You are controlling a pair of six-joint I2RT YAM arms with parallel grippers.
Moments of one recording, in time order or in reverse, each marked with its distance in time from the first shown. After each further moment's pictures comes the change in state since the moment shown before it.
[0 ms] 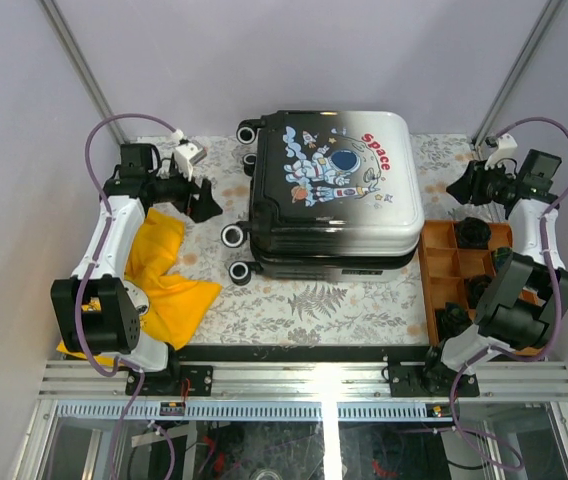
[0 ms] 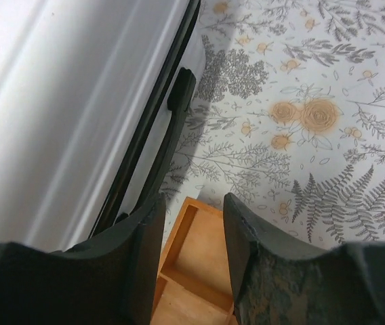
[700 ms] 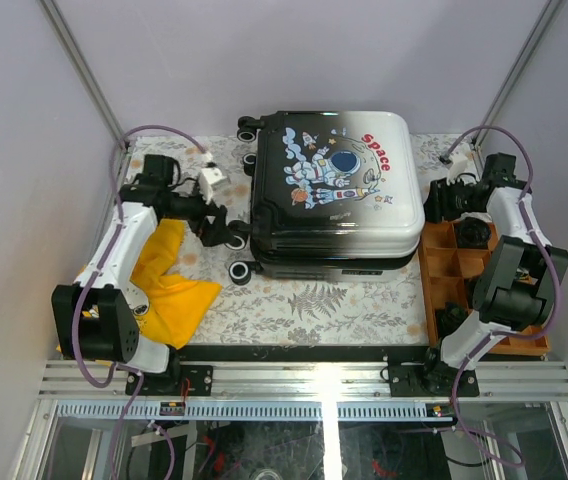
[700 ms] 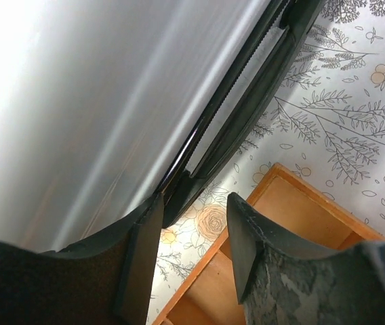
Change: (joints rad) left arm -0.160 -0.042 -0.065 -0.227 0.012 0.283; right arm 0.135 0.140 0.090 -0.423 0.003 -0.260
